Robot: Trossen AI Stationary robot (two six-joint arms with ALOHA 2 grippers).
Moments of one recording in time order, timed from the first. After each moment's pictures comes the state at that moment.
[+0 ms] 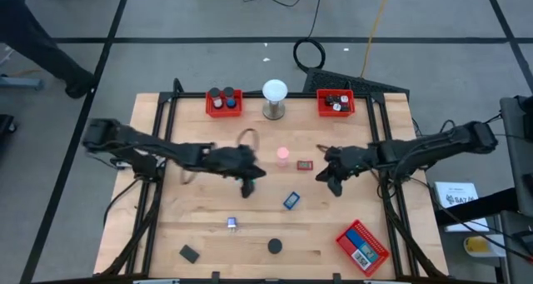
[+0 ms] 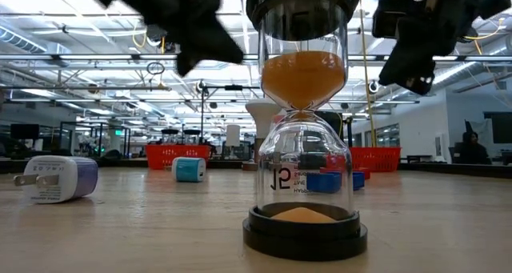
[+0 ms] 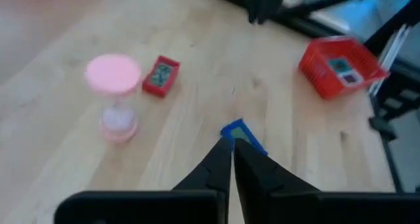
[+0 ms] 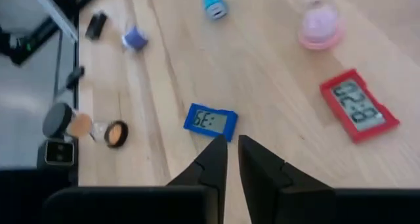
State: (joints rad) left arm -0.12 1.47 0.90 0.03 -0.08 -0.44; right arm 0.13 0.97 0.59 -0.29 -0.04 0.68
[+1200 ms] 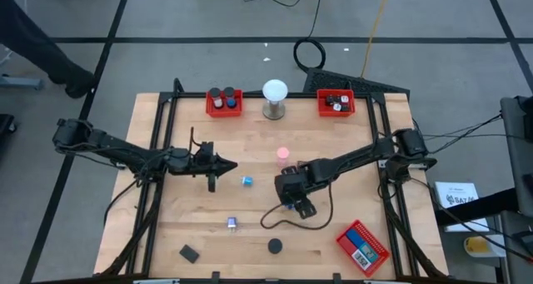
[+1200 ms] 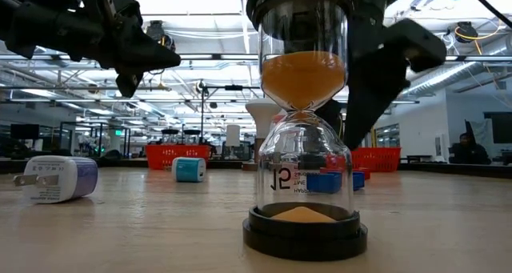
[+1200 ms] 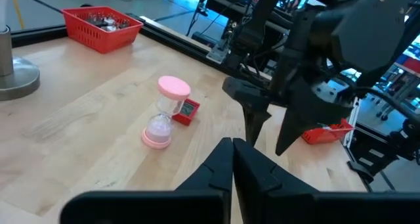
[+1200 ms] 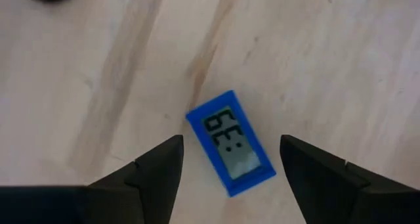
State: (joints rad) left arm -0.15 1.03 0.25 0.62 -0.23 -0.44; right arm 0.20 1.84 1.26 -0.64 -0.12 -0.14
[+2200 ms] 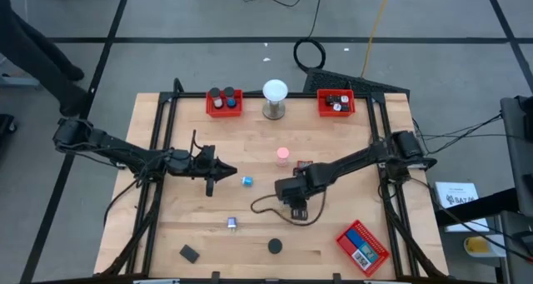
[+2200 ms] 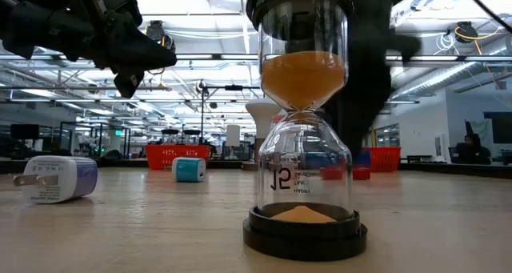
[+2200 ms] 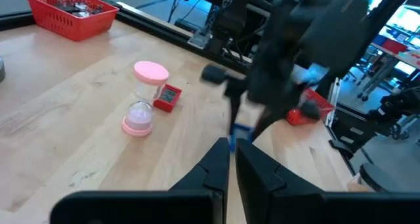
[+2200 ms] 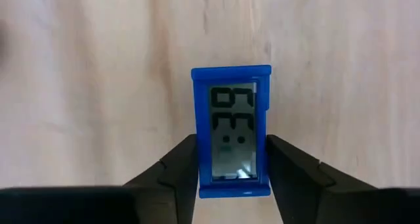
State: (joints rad) left arm -0.17 1.03 0.26 0.60 -0.16 -0.42; right arm 0.23 1.88 1.26 -0.68 -0.08 0.34
